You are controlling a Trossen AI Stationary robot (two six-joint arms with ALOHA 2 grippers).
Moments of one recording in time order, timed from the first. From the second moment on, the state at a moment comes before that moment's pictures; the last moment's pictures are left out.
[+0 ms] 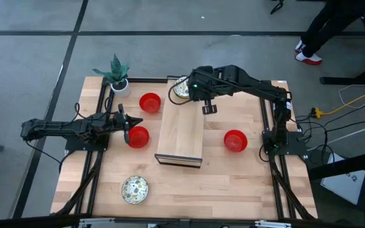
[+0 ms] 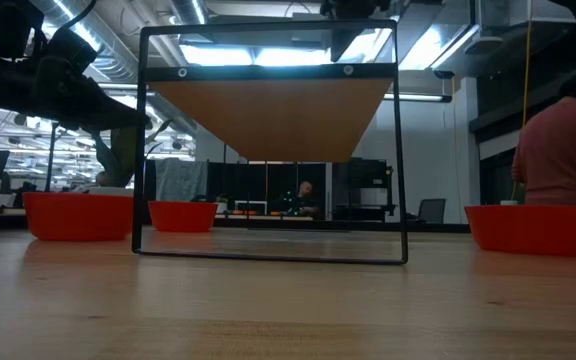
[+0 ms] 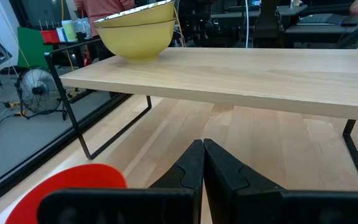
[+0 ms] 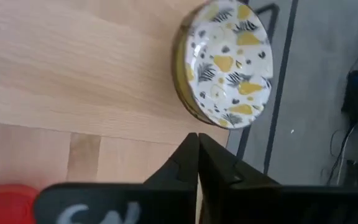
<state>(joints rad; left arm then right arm) 0.07 0.18 0.01 0.05 -0.27 0.01 -0.18 1.88 2.26 -1.48 0.36 -0.46</state>
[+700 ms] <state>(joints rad) 0.07 0.18 0.01 0.05 -0.27 0.01 -0.24 1.81 2.26 -1.18 0.29 -0.34</state>
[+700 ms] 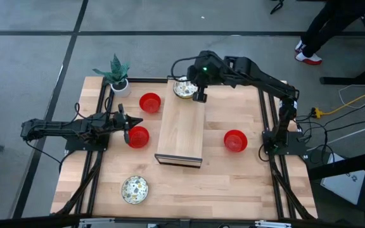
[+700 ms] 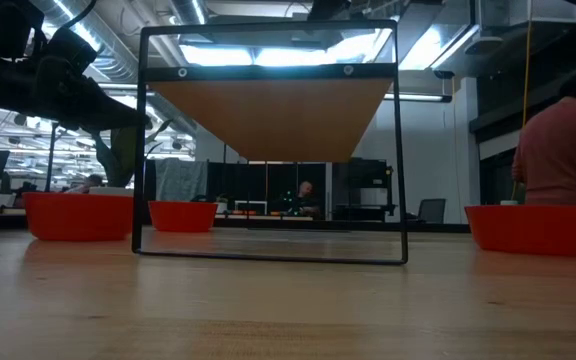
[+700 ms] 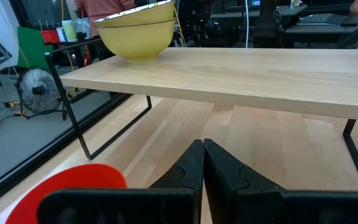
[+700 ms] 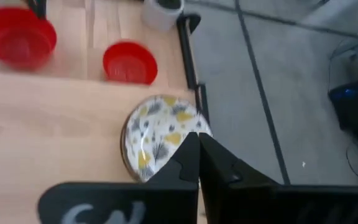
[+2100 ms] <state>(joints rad) 0.07 0.18 0.01 0.05 -0.27 0.01 -0.35 1.35 1.38 -0.35 0.08 -0.27</state>
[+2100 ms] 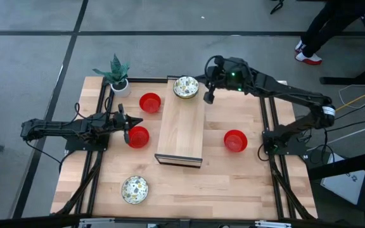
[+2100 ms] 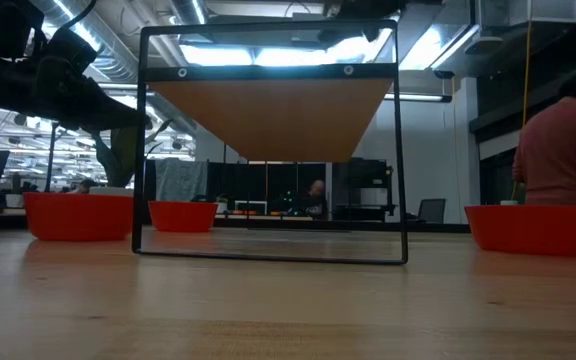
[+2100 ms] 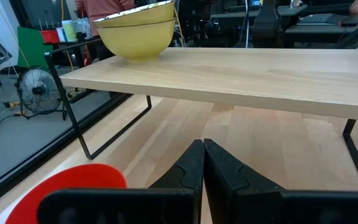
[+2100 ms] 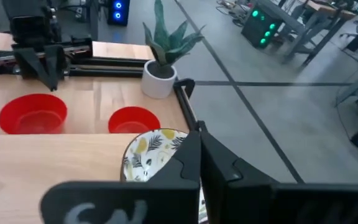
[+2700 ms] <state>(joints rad) 0.07 0.18 0.01 0.05 -0.27 0.01 -0.49 1.32 1.09 0.00 -0.16 -0.21</state>
